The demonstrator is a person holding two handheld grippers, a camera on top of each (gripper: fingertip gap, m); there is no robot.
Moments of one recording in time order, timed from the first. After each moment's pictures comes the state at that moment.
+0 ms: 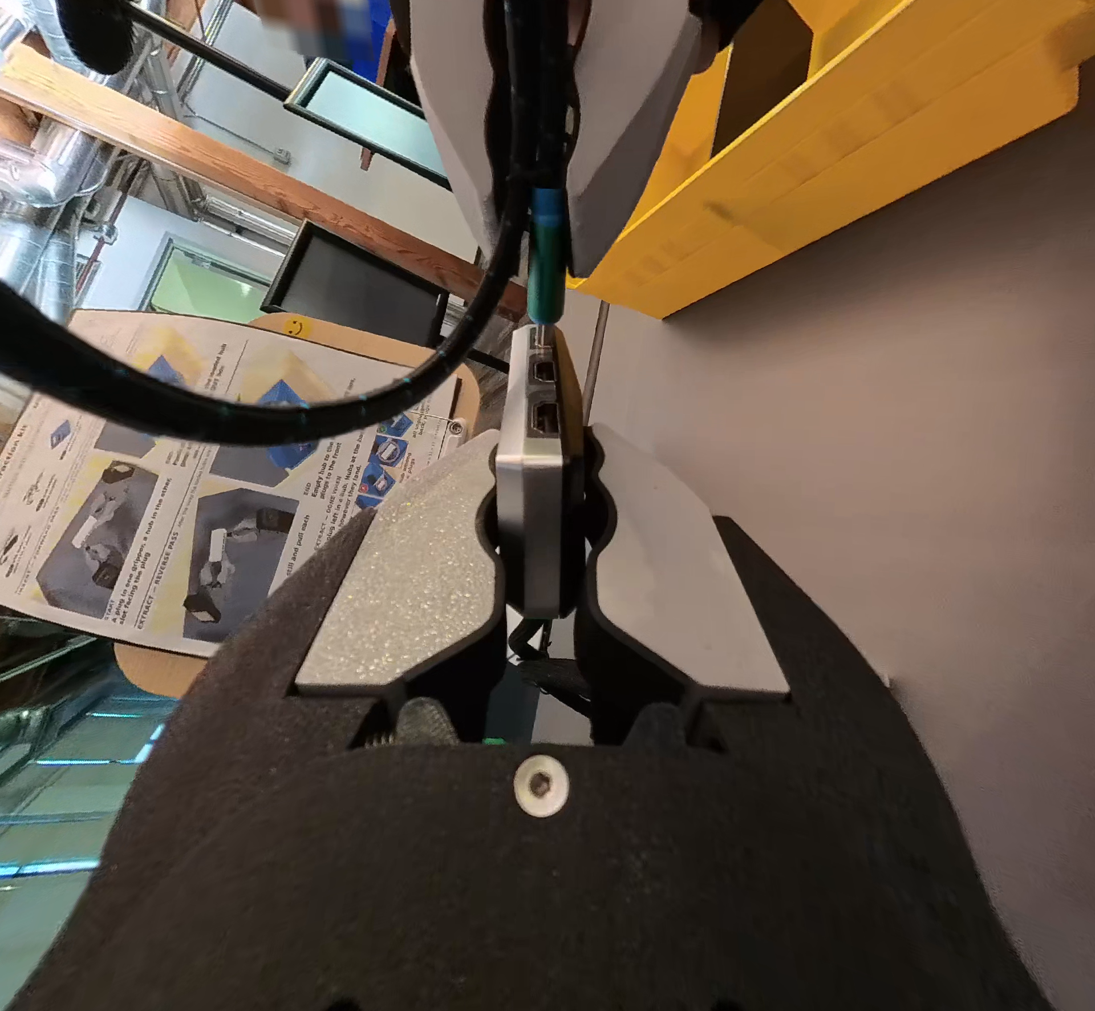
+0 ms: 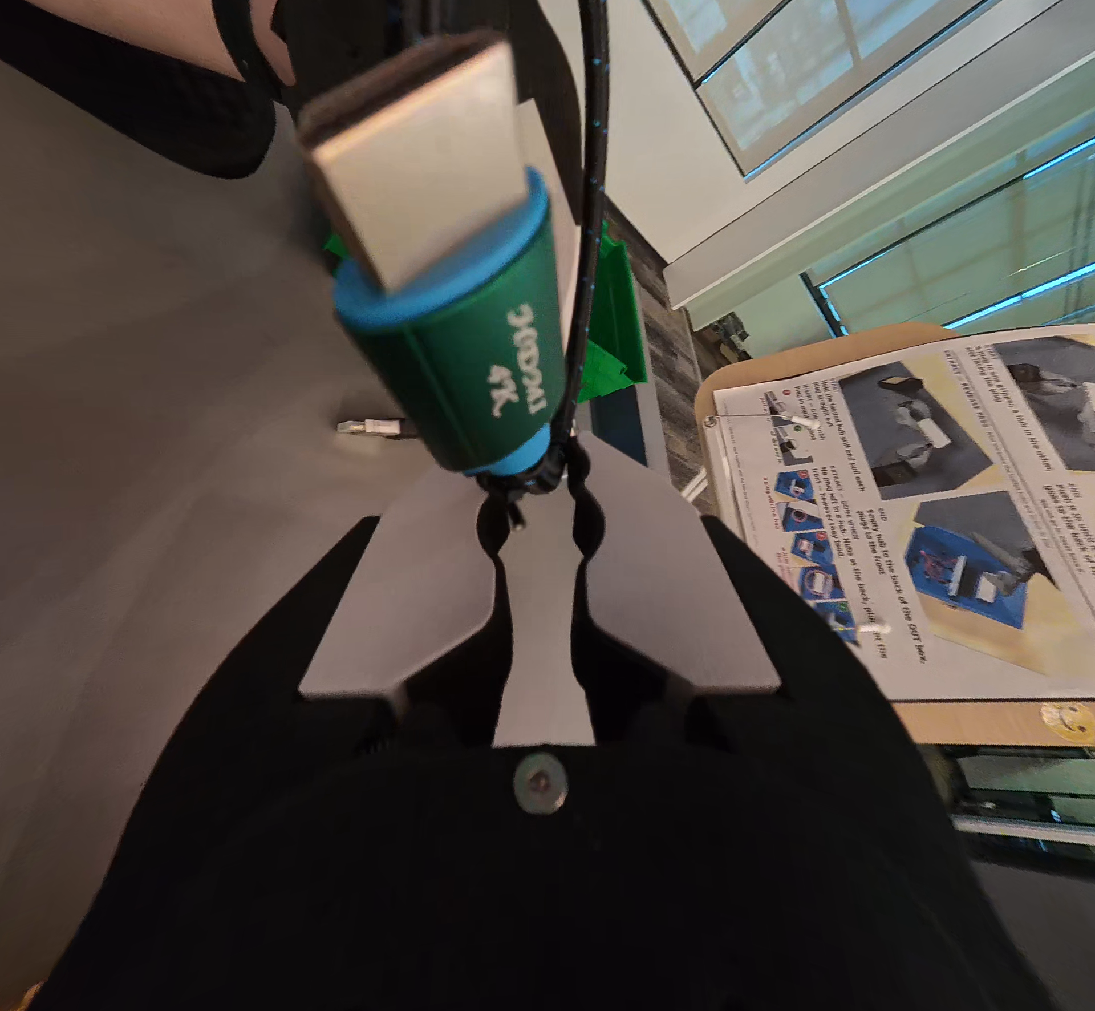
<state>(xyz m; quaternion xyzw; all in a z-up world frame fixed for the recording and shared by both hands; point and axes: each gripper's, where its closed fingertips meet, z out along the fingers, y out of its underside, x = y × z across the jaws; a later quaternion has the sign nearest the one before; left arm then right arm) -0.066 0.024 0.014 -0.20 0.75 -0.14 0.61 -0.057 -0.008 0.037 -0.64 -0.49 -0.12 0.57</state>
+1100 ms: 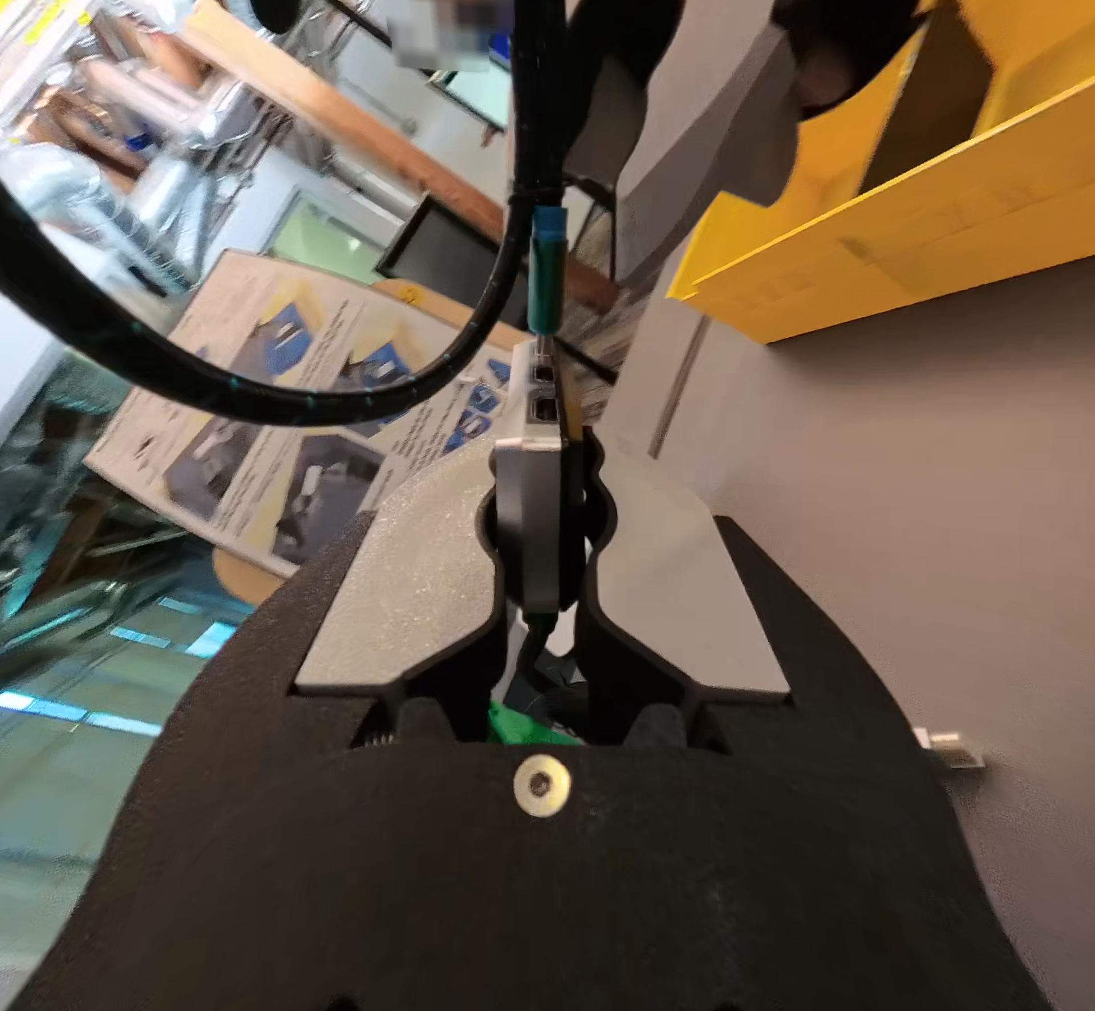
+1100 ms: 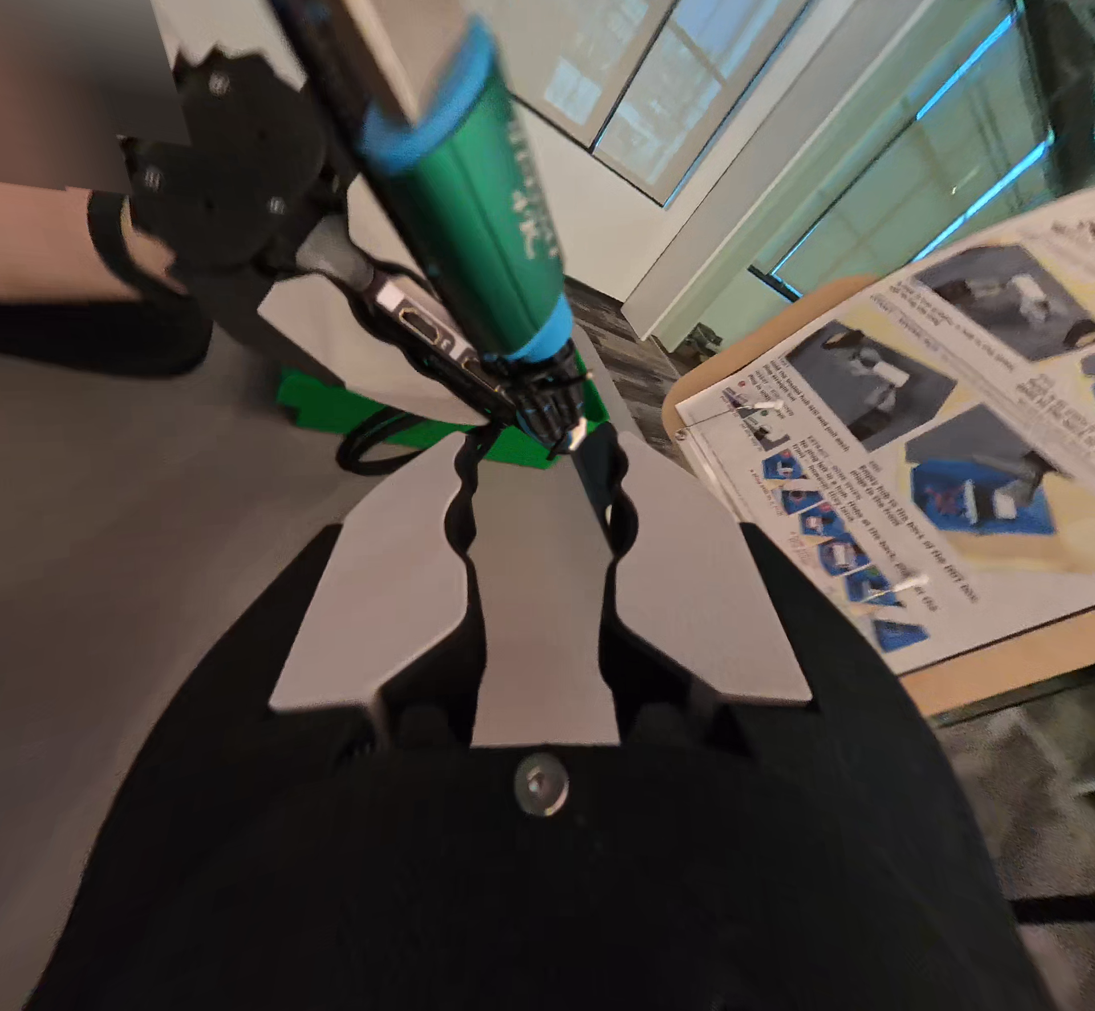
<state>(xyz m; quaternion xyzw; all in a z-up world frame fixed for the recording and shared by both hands) -0.071 0.038 0.051 -0.26 0.67 -0.14 0.68 -0.051 0.007 0.074 -0.66 -0.35 -0.05 0.66</state>
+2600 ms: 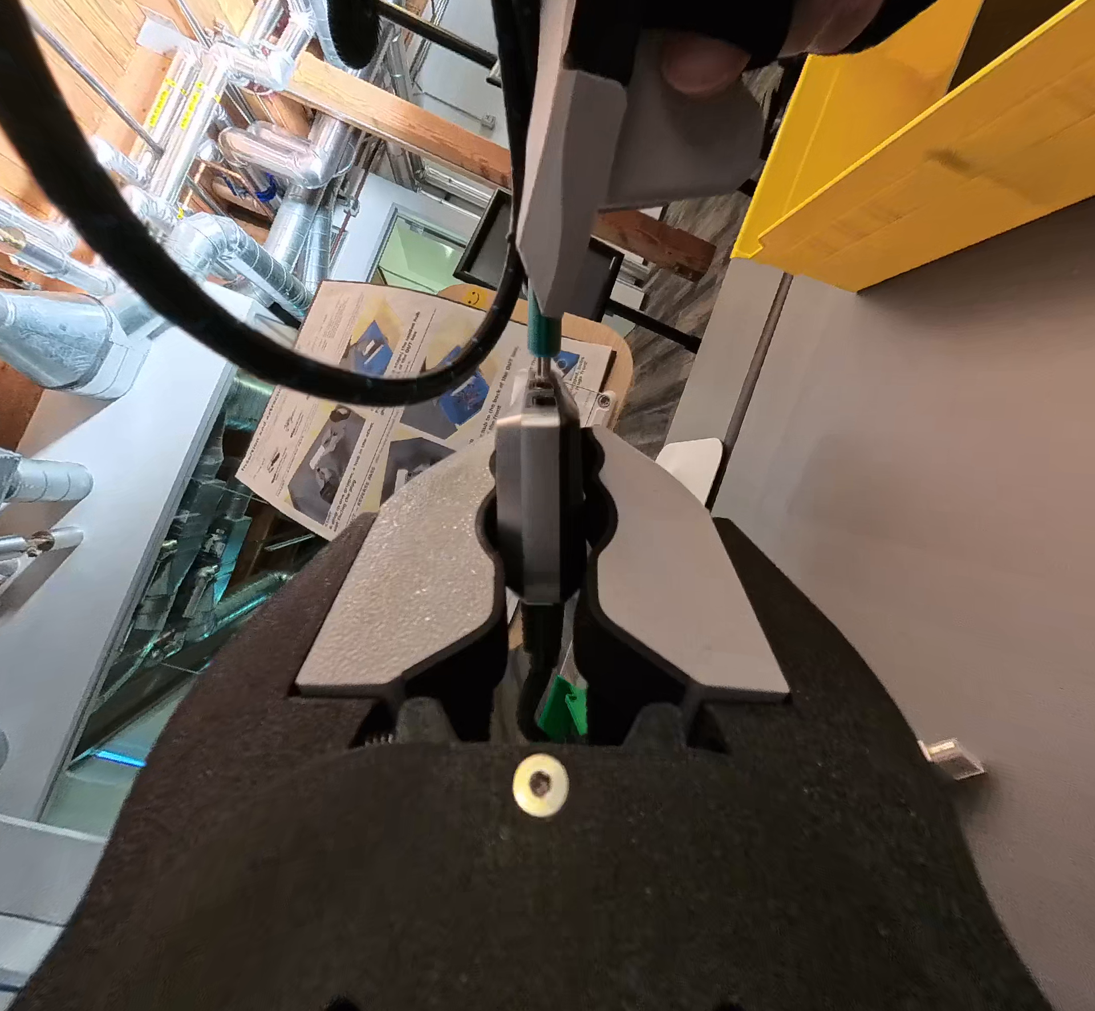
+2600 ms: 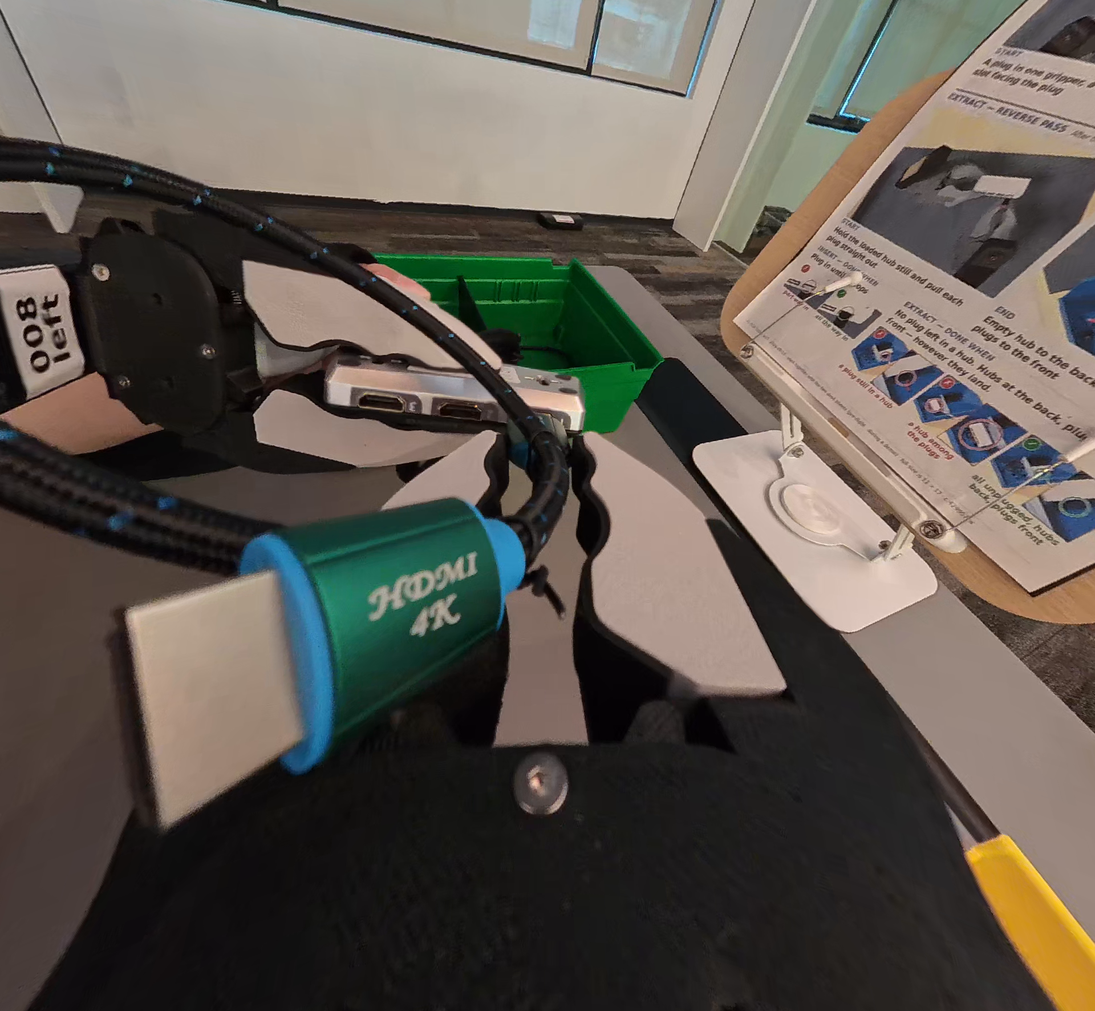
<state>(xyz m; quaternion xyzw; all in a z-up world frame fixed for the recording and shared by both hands) -0.070 0.037 0.049 -0.21 0.65 -0.04 0.73 -0.046 0.021 0.065 -0.74 -0.24 0.07 0.63</state>
